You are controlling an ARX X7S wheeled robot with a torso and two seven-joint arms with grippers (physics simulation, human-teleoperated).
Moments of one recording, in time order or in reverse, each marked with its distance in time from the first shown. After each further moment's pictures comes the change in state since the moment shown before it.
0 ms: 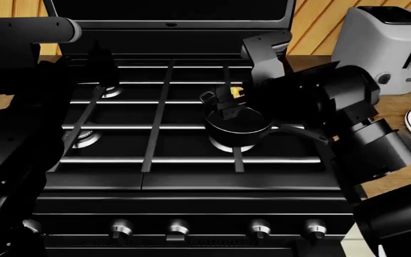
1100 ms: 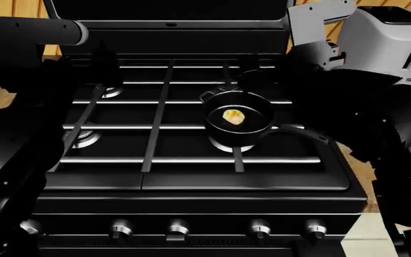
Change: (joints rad) left arm -0.001 -0.039 0.050 -0.005 -0.006 0.043 0.036; right arm -0.170 0.204 0.174 -0.526 0.031 -0.102 0.318
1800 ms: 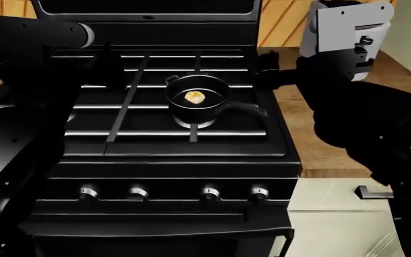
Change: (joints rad) left arm -0.005 -0.024 0.034 -0.003 -0.007 0.016 0.025; right arm -0.105 0.079 0.078 -0.166 0.023 -0.046 0.127
